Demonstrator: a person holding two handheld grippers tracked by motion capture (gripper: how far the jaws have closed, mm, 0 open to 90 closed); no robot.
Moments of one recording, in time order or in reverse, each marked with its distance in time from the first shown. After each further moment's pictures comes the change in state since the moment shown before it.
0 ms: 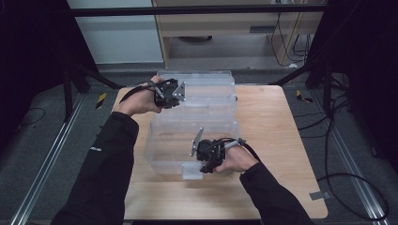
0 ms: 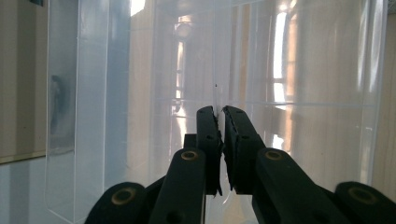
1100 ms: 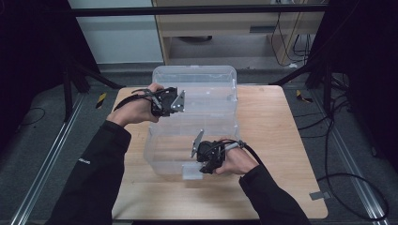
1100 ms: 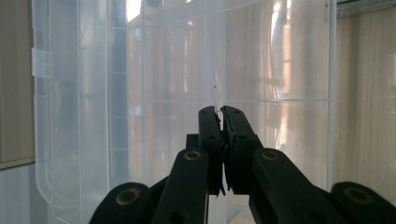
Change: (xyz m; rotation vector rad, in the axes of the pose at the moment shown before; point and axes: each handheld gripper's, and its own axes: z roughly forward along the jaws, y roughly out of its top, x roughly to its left) left arm -0.032 0.013 -0.035 0.002 0.054 0.044; right arm 0.004 -0.002 0.001 -0.017 -0.028 -0.004
